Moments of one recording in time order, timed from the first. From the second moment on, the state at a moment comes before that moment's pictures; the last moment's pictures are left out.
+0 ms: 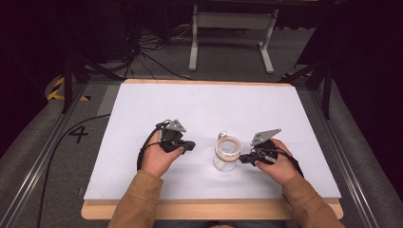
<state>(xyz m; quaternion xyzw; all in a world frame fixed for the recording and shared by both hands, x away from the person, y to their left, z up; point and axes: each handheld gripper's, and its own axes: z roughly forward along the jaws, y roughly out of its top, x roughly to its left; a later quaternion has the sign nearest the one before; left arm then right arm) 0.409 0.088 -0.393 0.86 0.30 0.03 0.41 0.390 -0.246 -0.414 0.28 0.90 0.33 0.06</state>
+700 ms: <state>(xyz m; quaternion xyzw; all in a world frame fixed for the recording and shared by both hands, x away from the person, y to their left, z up) 0.412 0.086 -0.393 0.86 0.30 0.03 0.41 0.380 -0.222 -0.425 0.24 0.91 0.33 0.03</state>
